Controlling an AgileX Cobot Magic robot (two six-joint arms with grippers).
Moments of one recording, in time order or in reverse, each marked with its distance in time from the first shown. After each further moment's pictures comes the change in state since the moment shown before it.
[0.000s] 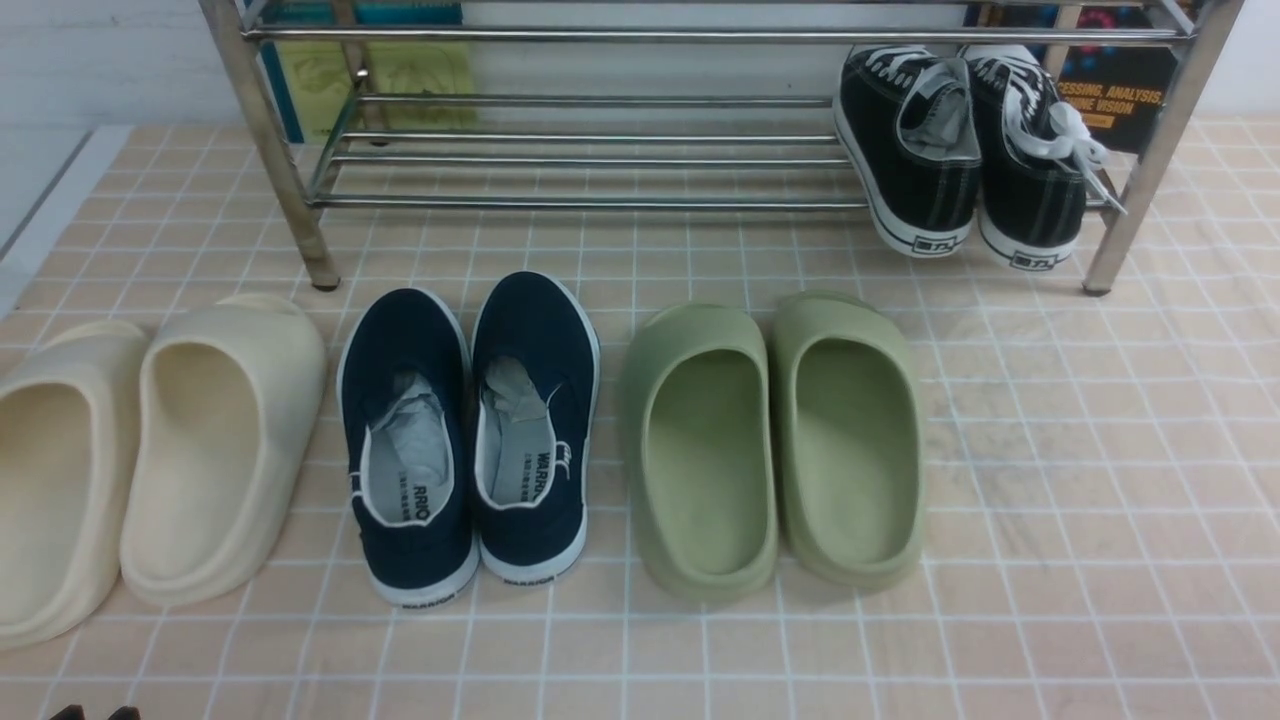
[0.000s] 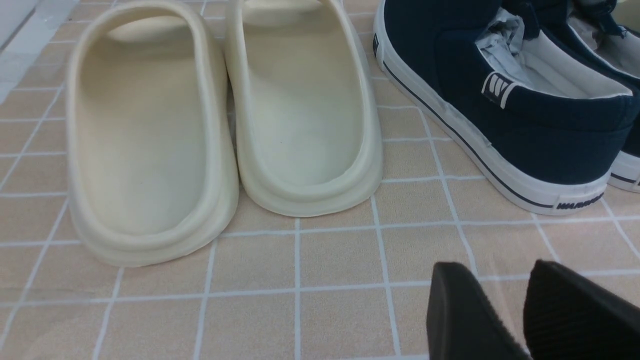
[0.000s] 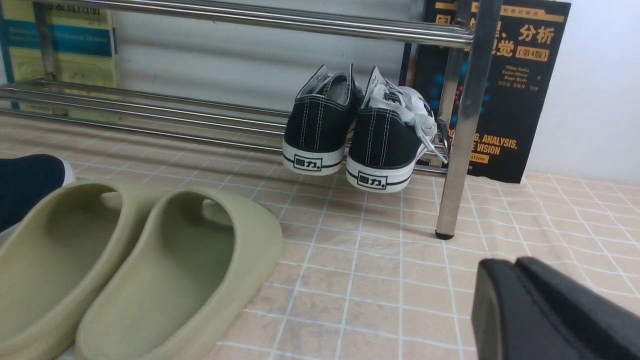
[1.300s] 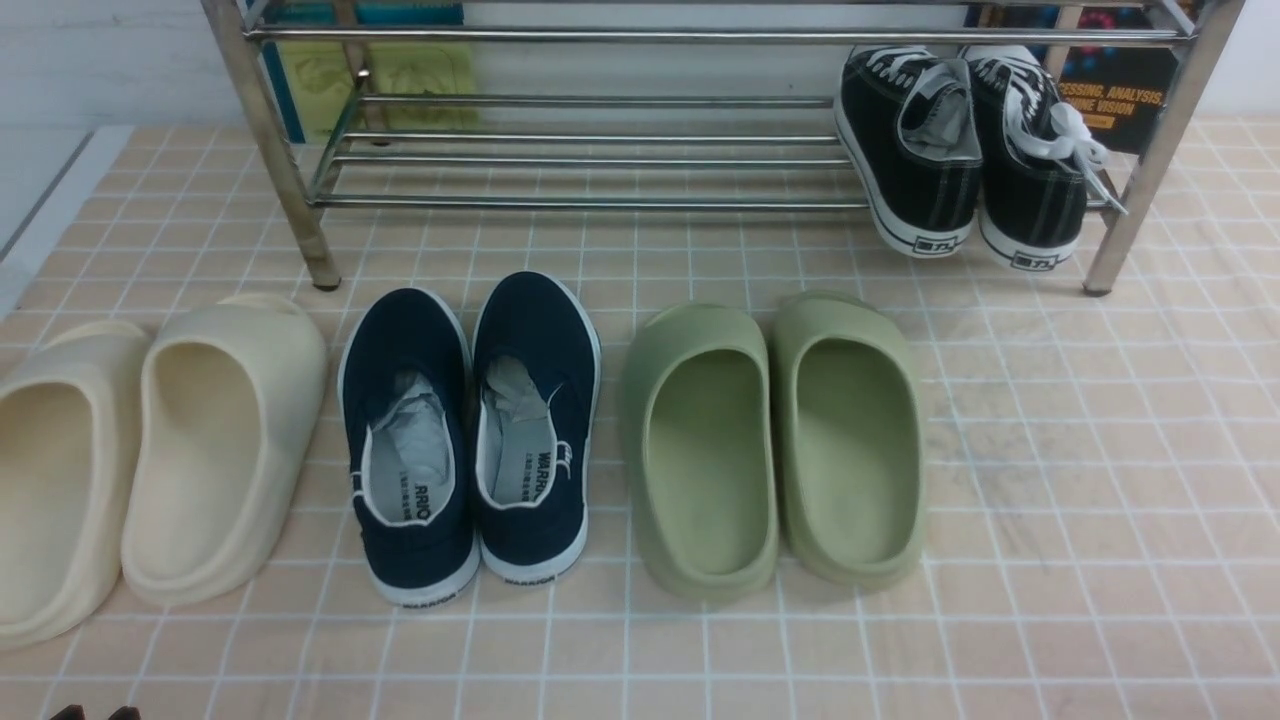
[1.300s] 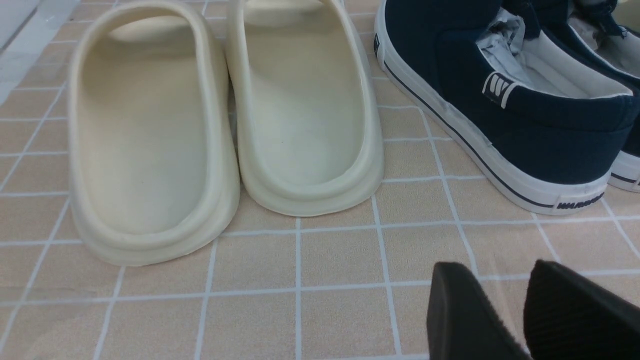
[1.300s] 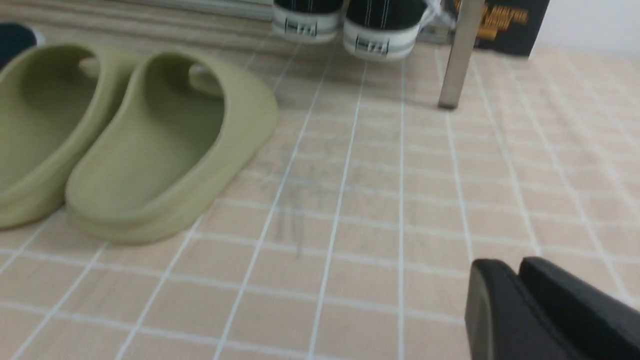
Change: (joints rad) right arm -0.035 -0.071 0.000 0.014 0.343 0.001; left arm 0.000 0.000 0.000 0.000 0.000 0.000
